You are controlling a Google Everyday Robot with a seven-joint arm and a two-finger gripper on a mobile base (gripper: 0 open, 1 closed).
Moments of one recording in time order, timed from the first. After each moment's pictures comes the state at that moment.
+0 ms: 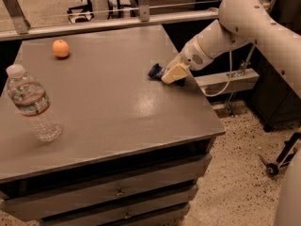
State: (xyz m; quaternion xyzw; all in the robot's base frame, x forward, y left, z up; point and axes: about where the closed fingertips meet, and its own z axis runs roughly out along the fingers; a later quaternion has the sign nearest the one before) arm 0.662 -0.086 0.833 -0.54 0.77 0.20 0.28
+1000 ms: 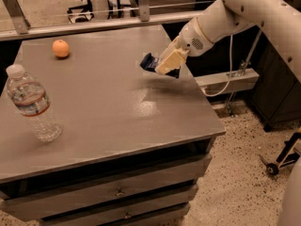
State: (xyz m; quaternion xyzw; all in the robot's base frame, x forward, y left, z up) arm 0.649 -0.066 0.893 -0.57 0.73 0.21 0.31
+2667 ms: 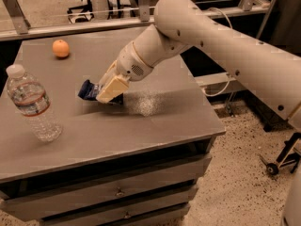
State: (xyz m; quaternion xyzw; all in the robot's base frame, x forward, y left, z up) arm 0.569 0.105 0.864 -0.65 0.63 0.29 0.29
